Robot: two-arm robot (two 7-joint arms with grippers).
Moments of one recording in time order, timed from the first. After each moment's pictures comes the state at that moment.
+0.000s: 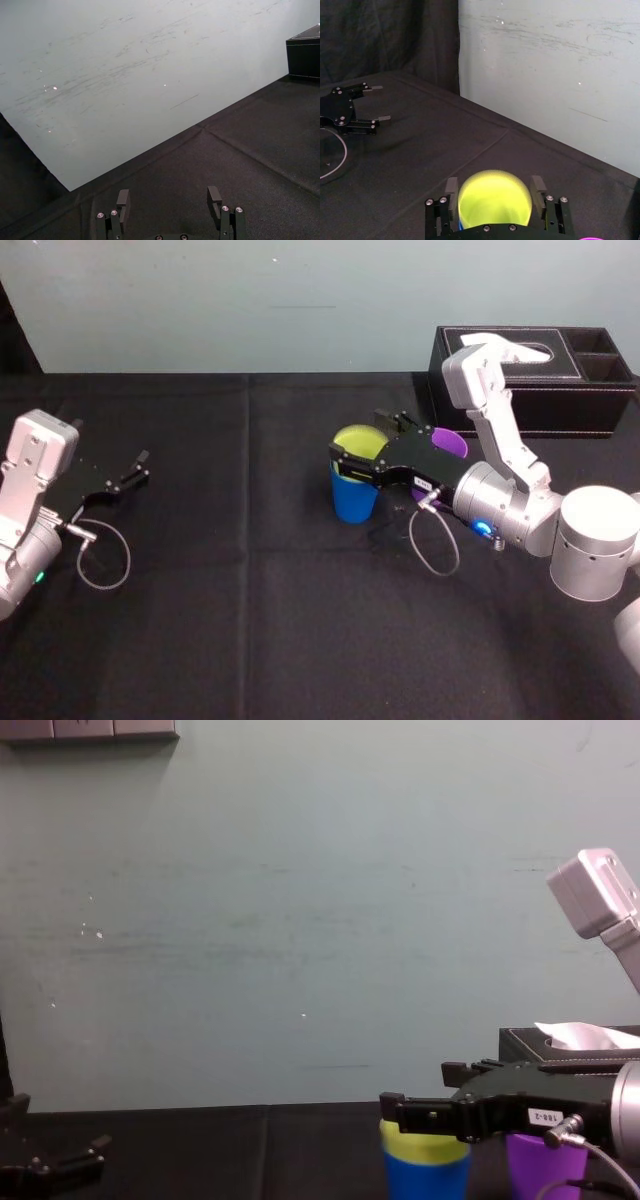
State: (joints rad) left arm -0.20 0.60 0.45 -1.41 -0.25 -0.12 0.03; right arm 0.34 0.37 -0.43 -1.44 0.30 0.15 0.40
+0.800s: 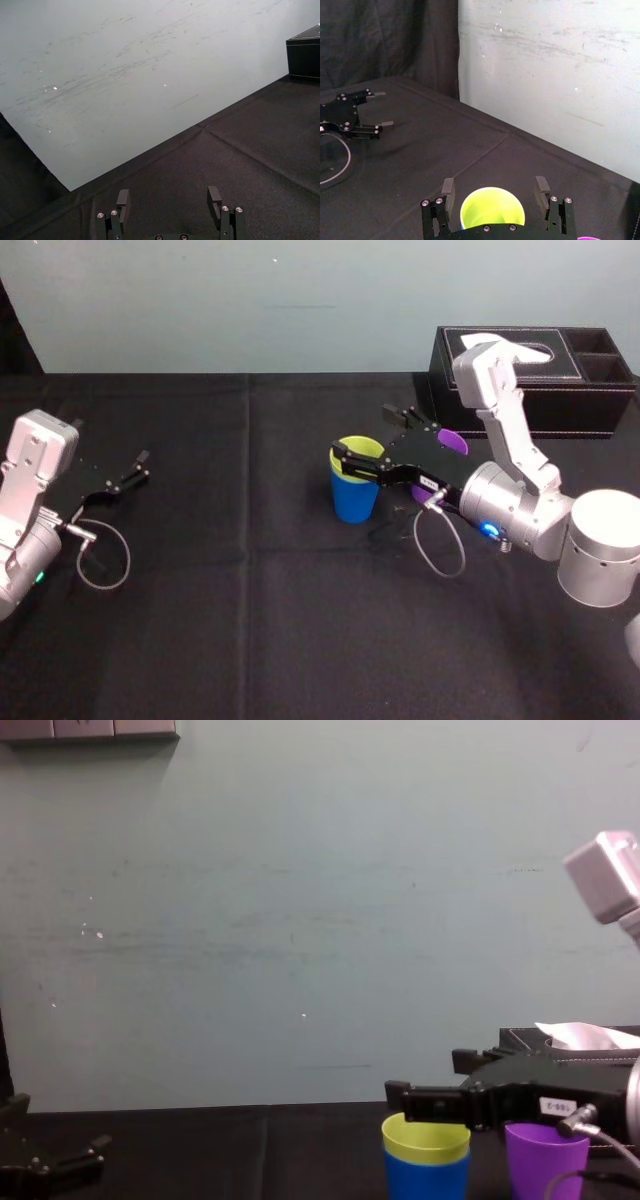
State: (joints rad) left arm -0.20 0.60 0.45 -1.41 -0.25 -0.12 0.03; right arm 0.31 0.38 -0.41 -1.49 0.30 0.15 0.39
